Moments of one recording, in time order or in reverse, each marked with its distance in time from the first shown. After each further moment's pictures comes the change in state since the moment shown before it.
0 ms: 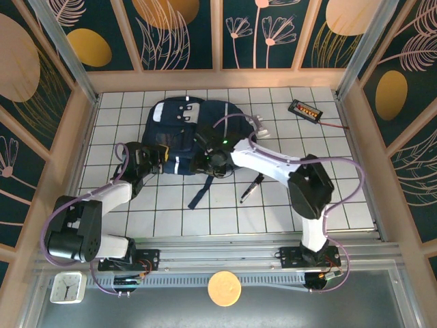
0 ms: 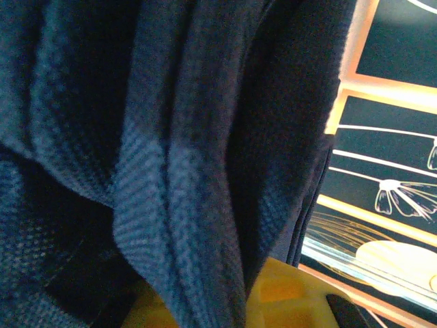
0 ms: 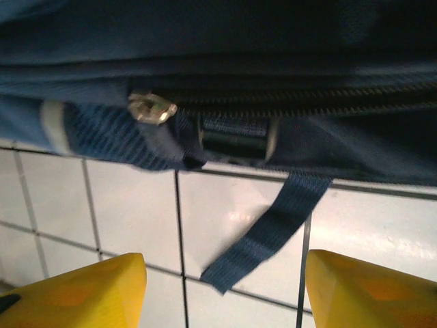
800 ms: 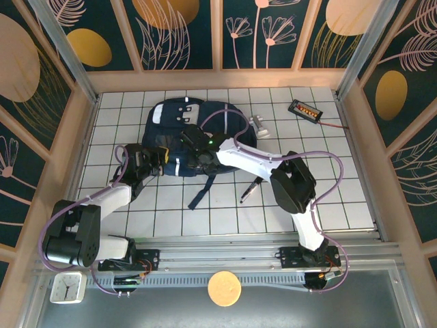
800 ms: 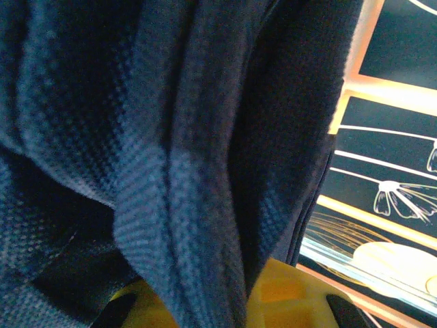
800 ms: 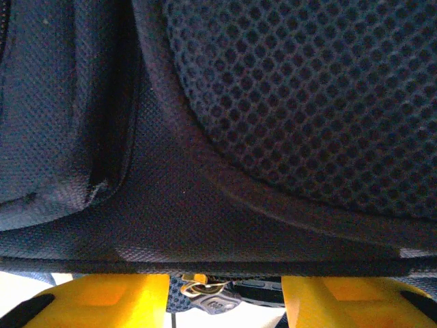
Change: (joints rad) left arm -0.008 -0.033 -0.018 -0.018 -0.006 -0.029; right arm 0.033 0.143 0.147 0.031 0.235 -0.003
